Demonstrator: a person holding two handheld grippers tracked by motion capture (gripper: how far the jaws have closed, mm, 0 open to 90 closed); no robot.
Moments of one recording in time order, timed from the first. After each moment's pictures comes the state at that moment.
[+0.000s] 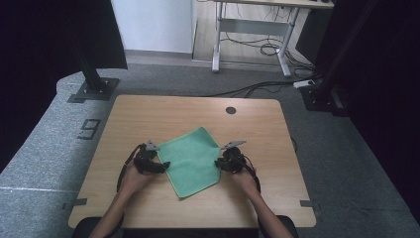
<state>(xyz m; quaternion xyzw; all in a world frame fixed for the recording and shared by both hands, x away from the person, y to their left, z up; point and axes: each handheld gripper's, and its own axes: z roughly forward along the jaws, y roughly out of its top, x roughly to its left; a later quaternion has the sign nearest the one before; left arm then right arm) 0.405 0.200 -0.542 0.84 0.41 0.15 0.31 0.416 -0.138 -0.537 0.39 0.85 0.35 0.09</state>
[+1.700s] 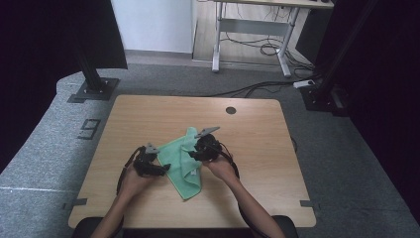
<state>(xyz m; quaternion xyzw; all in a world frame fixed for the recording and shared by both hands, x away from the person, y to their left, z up) 0.398 0.199 -0.544 0.84 0.41 0.15 0.32 0.433 -0.057 -0.492 0.32 0.87 0.38 0.09</state>
